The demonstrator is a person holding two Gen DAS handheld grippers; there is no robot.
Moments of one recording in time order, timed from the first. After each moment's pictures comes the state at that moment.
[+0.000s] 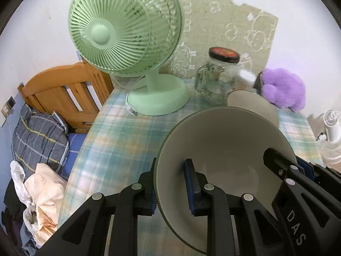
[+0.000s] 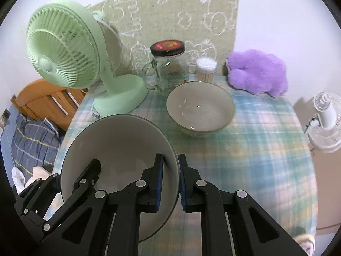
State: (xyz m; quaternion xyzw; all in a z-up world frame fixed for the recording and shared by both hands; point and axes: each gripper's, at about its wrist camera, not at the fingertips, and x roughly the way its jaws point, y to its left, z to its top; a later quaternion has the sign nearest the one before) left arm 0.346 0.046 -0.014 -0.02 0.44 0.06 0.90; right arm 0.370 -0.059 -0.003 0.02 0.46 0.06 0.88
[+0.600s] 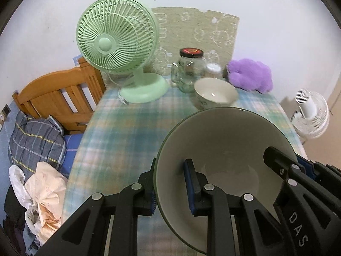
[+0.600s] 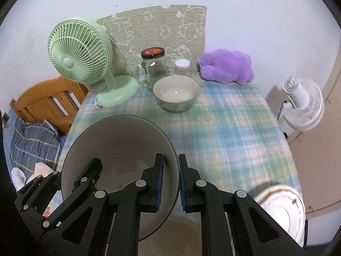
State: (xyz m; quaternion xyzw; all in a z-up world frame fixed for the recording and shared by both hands) left arm 0.244 0.027 0.011 0.01 0.43 -0.01 0.90; right arm 0.248 -0.084 0.034 0.03 0.45 0.01 0.89
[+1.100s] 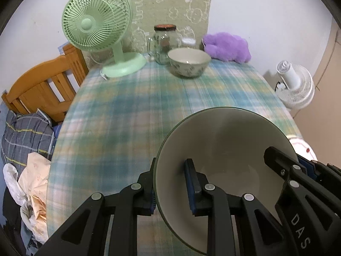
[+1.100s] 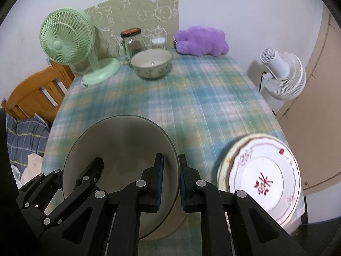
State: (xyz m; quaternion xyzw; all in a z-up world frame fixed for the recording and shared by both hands) left arm 0.185 0.000 -0.026 0.03 0.47 -0.06 0.88; right arm 0.170 -0.112 0.001 0.05 0.48 -0.03 0.88
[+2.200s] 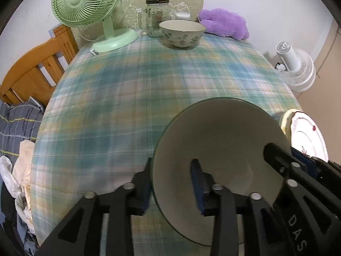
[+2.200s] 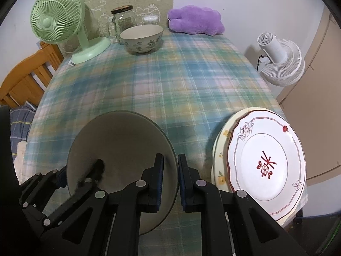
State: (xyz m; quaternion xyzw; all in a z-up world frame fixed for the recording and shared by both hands) left arm 0.179 -0.010 -0.069 0.03 0.51 -0.07 0.86; right arm 0.160 -0.120 -0.041 0.03 0.51 -0.04 0.86
